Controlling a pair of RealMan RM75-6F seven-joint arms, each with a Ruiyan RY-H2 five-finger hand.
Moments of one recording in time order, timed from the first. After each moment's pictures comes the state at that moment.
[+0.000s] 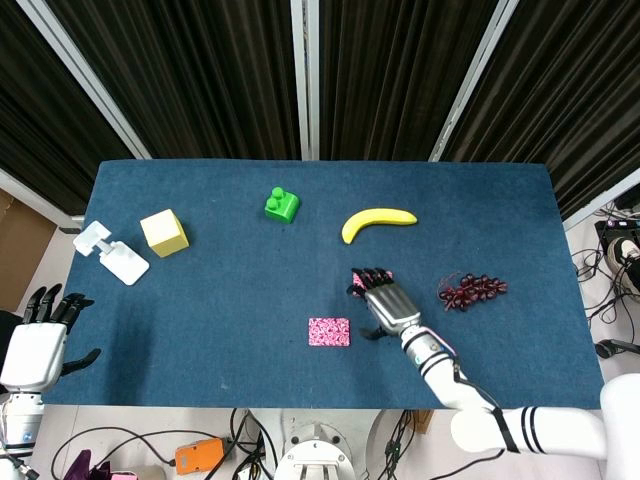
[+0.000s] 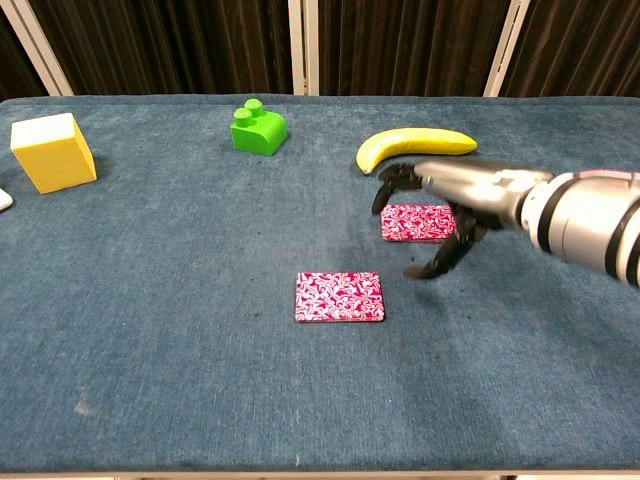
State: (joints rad) left arm -0.04 -1.20 -0.01 -1.56 1.52 1.51 0.15; right arm 0.74 -1.58 0.09 -1.71 -0.93 0.99 -0.46
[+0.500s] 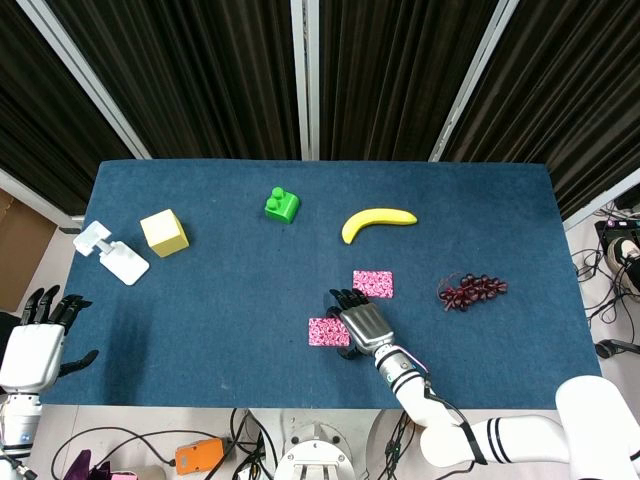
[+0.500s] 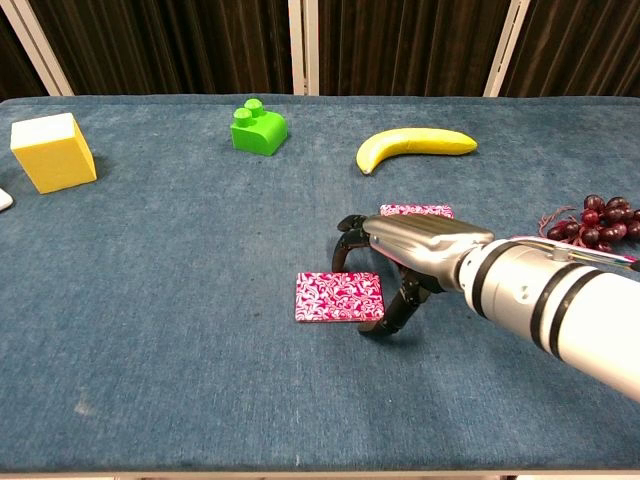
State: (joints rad) left arm -0.04 -1.21 -0.01 -1.54 1.51 1.51 0.13; right arm 0.76 -1.76 0.09 -1.67 -0.84 1.04 -0.60
